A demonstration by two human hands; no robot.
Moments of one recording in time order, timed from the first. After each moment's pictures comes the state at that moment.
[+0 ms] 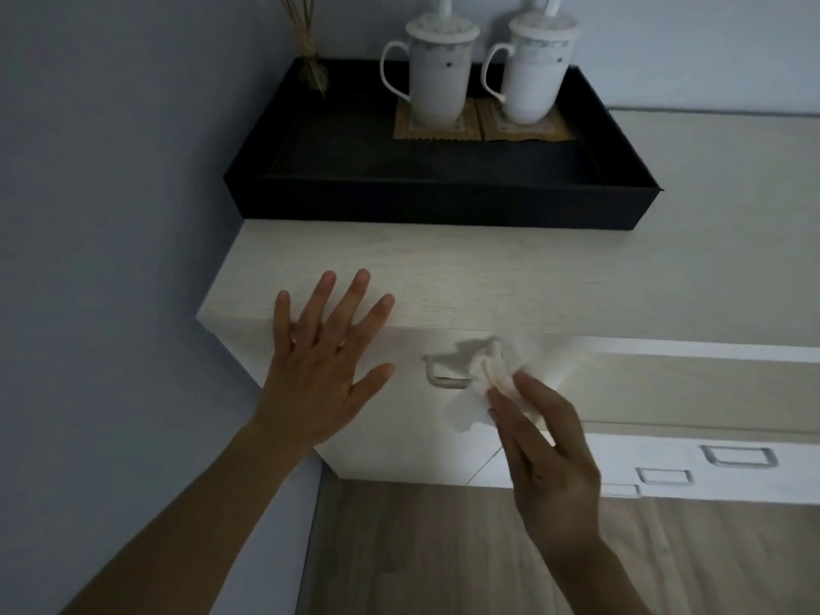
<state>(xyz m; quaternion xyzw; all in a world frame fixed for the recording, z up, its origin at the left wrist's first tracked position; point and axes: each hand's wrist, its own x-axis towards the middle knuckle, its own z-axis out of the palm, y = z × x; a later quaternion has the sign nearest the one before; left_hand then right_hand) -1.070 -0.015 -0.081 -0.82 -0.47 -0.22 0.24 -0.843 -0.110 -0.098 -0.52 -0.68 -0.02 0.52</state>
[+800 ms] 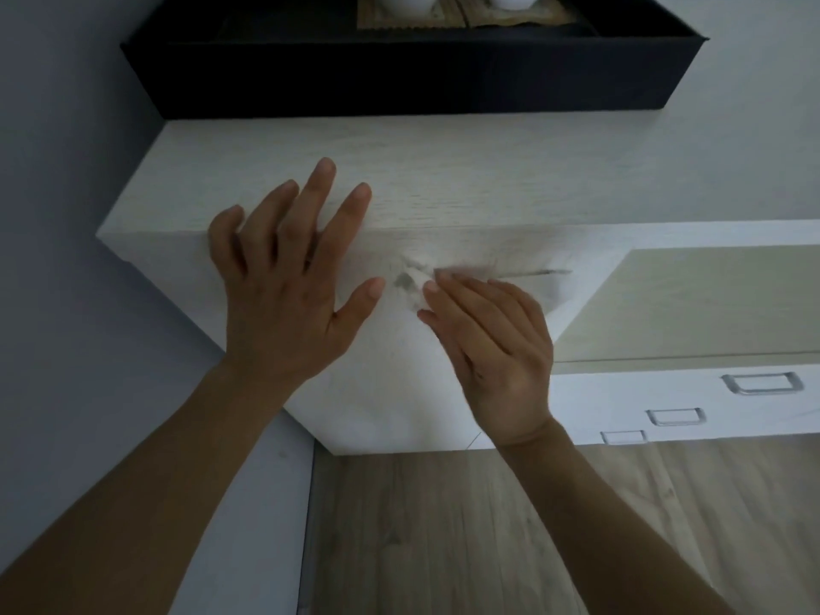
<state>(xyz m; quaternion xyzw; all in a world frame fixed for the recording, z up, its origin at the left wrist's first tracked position) -1.065 0.005 -0.099 -0.78 -0.45 -0.31 0.31 -0.879 -0.055 -0.134 -0.45 -0.70 -0.21 0.51</state>
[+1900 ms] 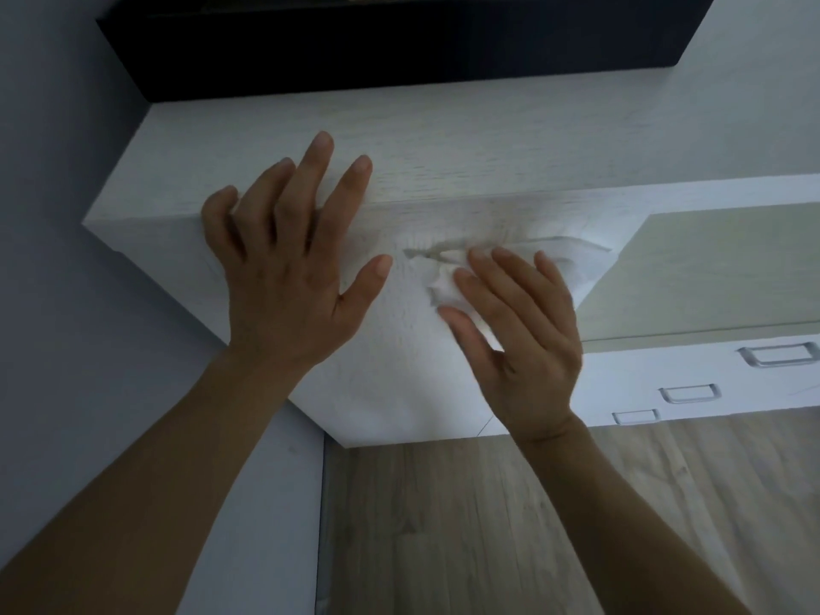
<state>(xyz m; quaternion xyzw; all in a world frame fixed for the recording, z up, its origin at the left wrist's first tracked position) -1.063 0.007 -0.102 -0.77 -0.44 -0.33 0.31 -0.878 -0.061 -0.145 -0.46 -0.67 -0.23 0.54</state>
